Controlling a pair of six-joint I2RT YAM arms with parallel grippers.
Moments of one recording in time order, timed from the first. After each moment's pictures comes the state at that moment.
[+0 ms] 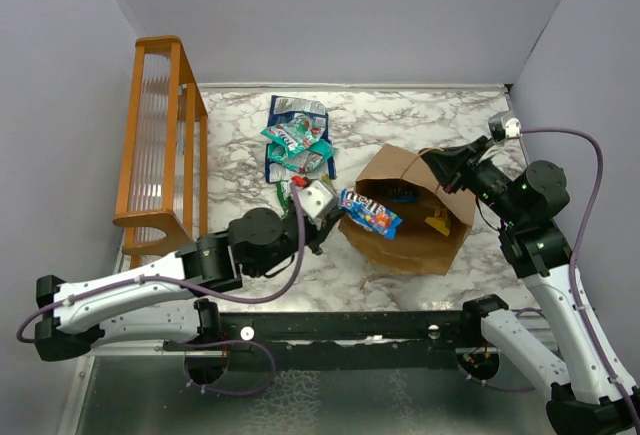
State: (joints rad) left arm -1.27 0.94 0.92 -0.14 -0.37 -0.08; right arm 0.26 0.72 0.88 -0.07 -0.42 0.27
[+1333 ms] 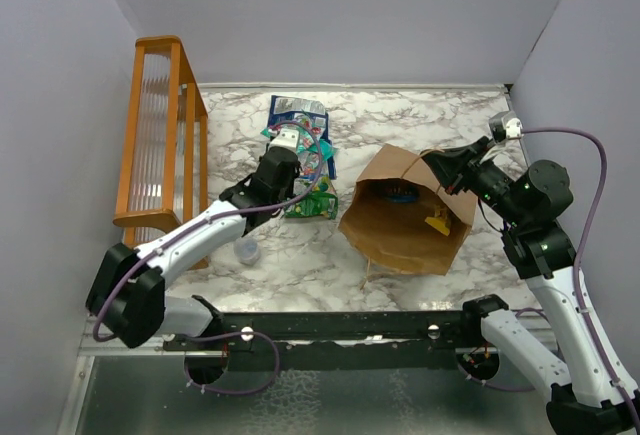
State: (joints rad) left arm -0.67 1.28 0.88 -0.20 -0.45 -0.25; right arm 0.26 0.72 0.91 -0.12 -0.43 0.24
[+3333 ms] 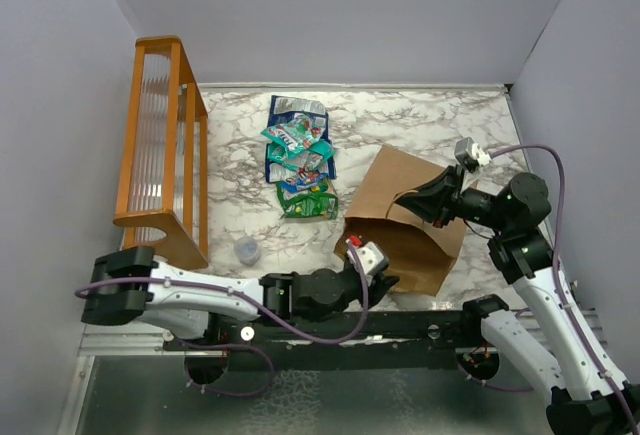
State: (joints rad) left arm -1.53 1.22 0.65 0.39 -0.43 -0.28; right arm 0.26 0.69 0.71 0.04 -0.92 0.28
